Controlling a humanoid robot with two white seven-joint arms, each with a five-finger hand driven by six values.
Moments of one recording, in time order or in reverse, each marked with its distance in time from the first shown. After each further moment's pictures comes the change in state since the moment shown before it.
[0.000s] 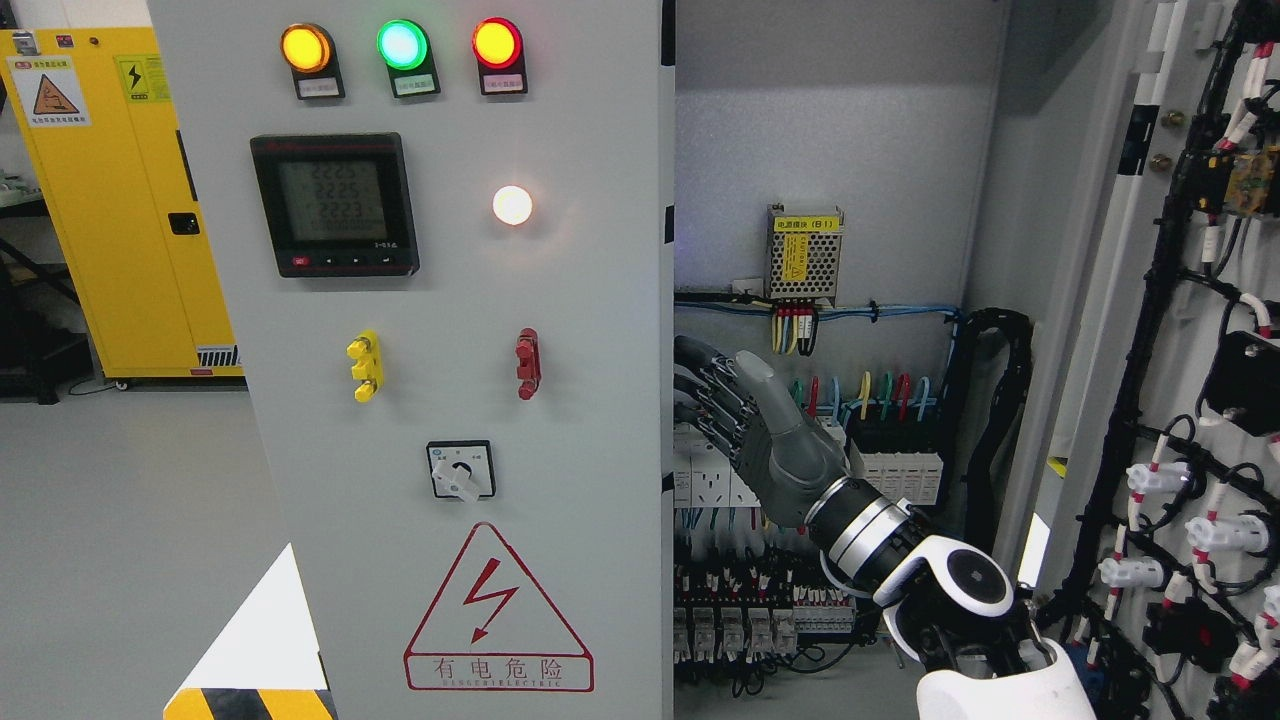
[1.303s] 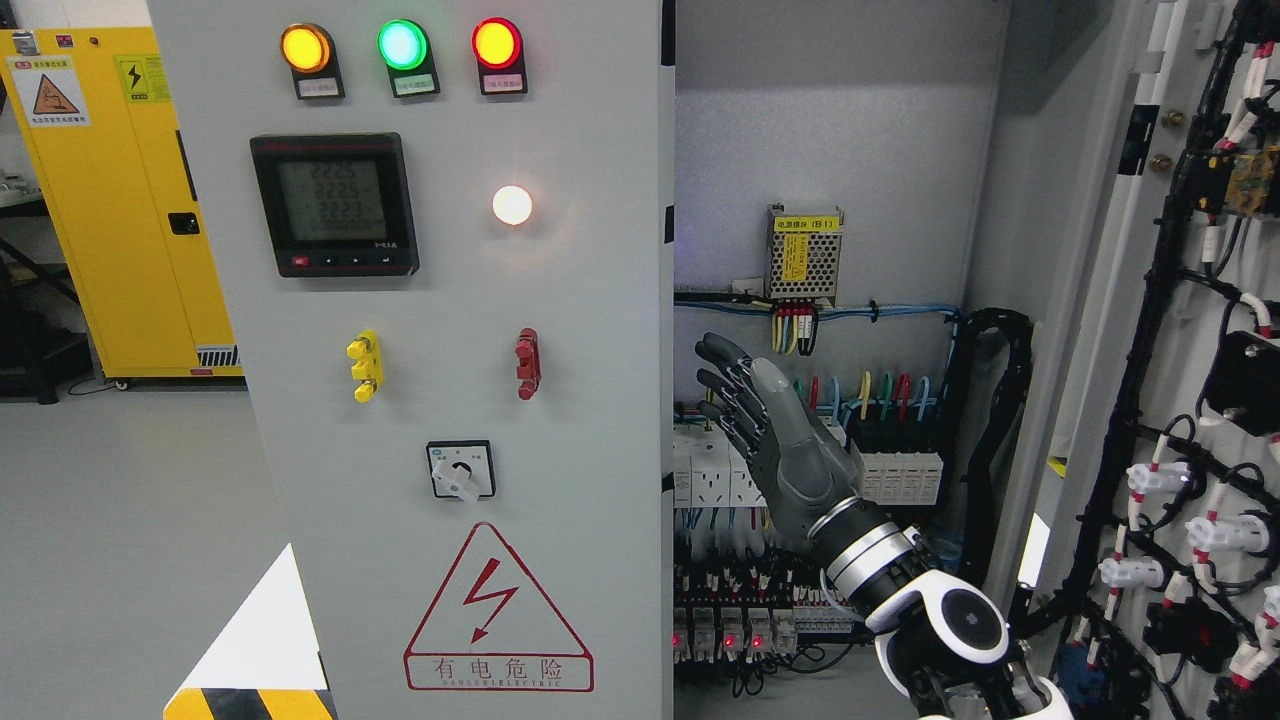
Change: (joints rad) left arm 0.000 0.000 0.001 0.000 0.000 0.000 -0.001; right arm 0.072 0.008 0.024 -0.084 0.020 -0.062 -0.154
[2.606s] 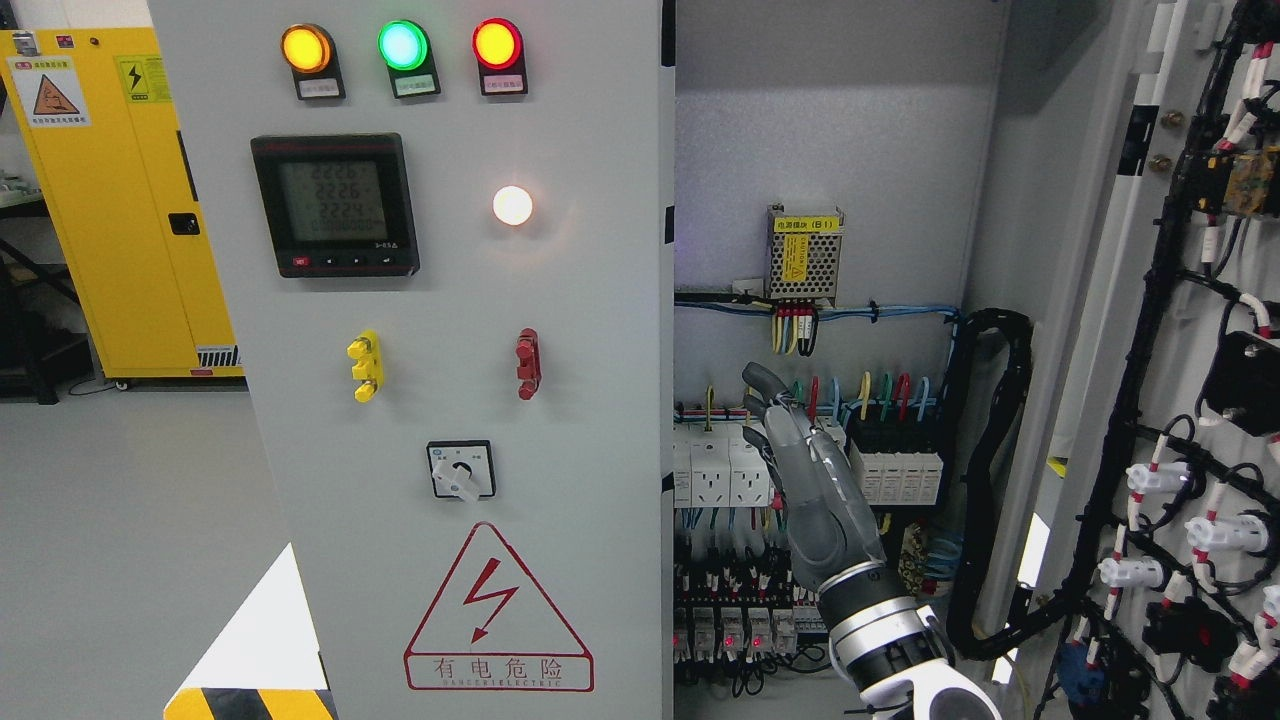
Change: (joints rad) left arm 0.000 0.000 0.000 0.001 0.001 0.001 0.000; right arm 0.150 0.033 0.053 -0.220 0.183 -0.012 -0.250
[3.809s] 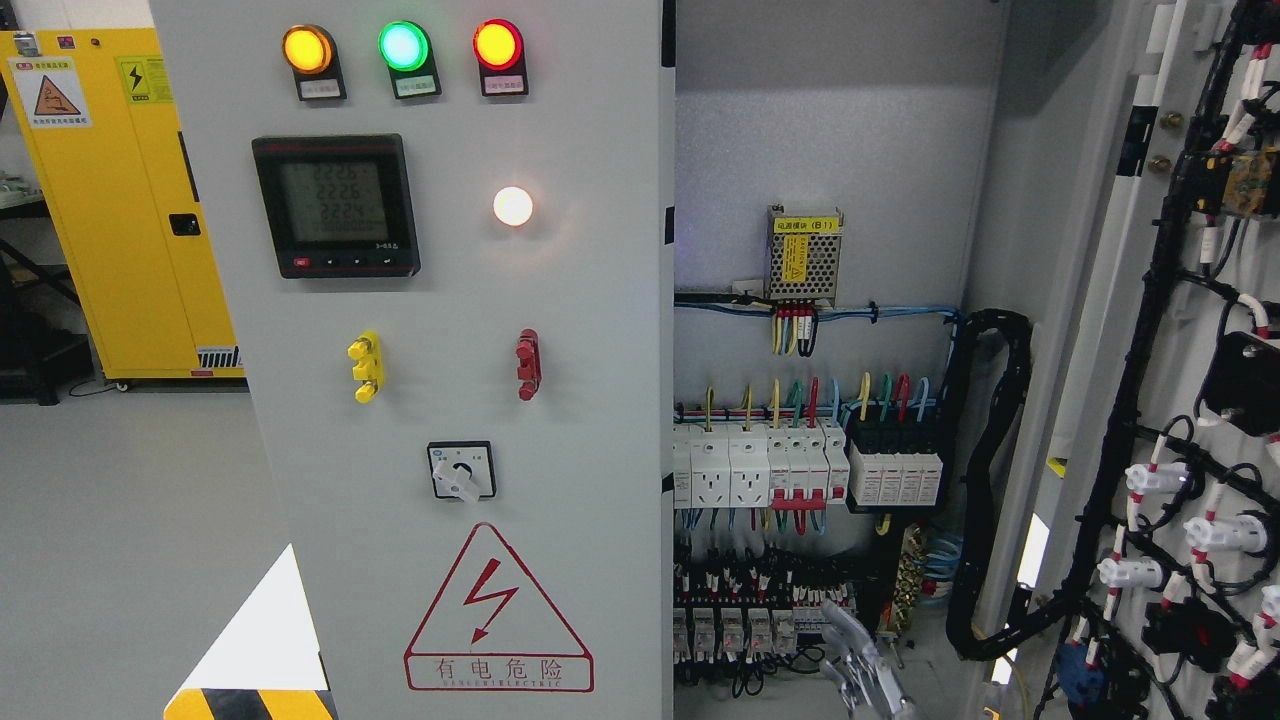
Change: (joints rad) left arm 0.000 0.002 -0.003 0.000 0.002 0.000 -0.004; right arm 0.537 -0.063 0.009 -0.294 0.115 -0.246 -0.043
